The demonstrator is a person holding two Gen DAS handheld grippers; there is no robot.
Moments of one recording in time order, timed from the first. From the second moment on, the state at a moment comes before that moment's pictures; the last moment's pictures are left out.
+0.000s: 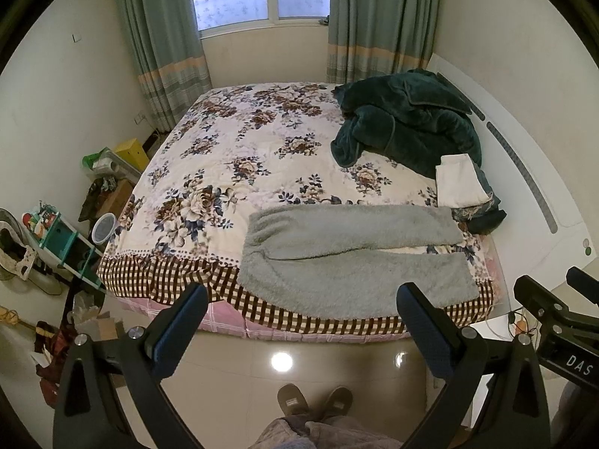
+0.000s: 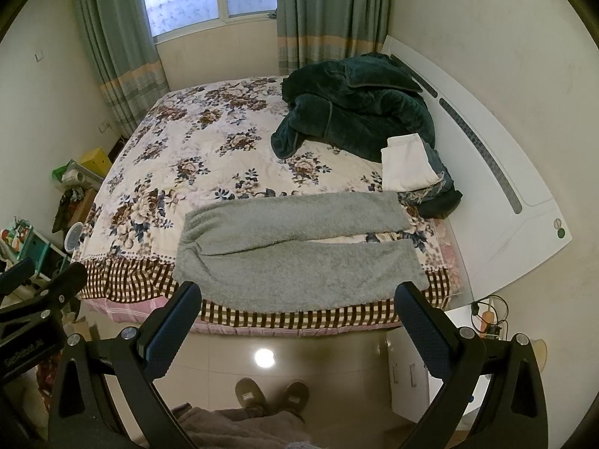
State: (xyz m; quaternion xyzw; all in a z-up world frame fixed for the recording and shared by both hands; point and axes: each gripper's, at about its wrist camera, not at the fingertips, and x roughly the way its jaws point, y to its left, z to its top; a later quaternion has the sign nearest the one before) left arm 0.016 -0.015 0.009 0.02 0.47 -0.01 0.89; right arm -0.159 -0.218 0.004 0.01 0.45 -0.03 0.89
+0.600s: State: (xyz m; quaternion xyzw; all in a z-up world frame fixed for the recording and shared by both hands) left arm 0.013 -0.010 0.008 0.01 0.46 -0.01 0.89; right arm -0.158 -0.204 0.012 0.00 0.46 -0.02 0.89
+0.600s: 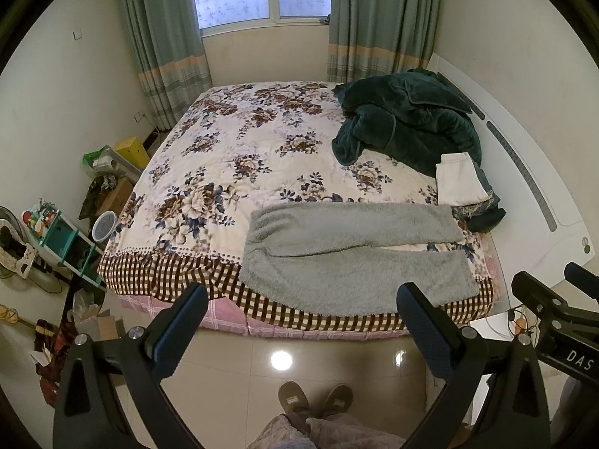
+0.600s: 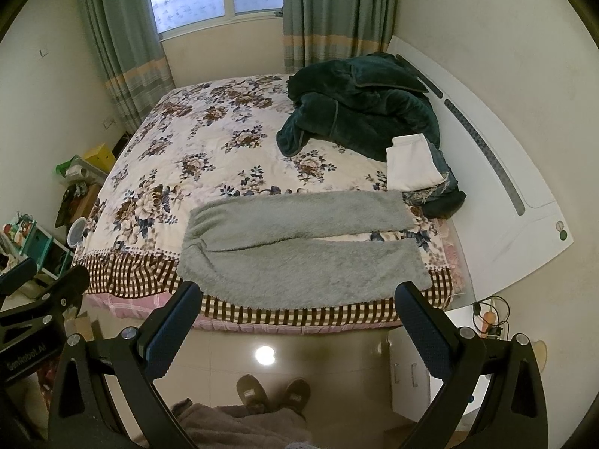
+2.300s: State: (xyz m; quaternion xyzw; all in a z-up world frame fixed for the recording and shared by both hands) left arm 0.028 -0.018 -0.002 0.00 0.45 0.03 0.89; right arm -0.143 -0.218 -0.012 0.02 0.46 -0.03 0.89
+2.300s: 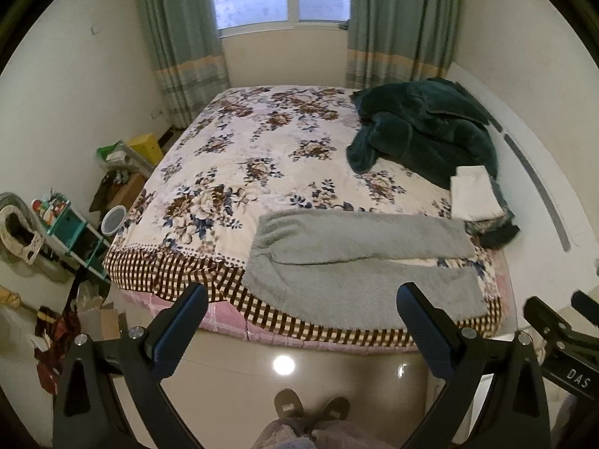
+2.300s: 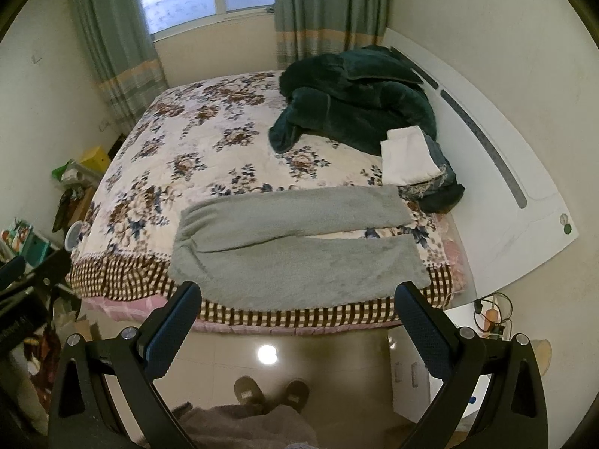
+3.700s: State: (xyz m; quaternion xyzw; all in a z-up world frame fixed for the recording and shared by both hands) left arm 0.558 0.055 -0.507 -0.26 0.73 0.21 0.60; right arm 0.529 -0.443 -0.551 0.21 0.65 -0.31 0.66
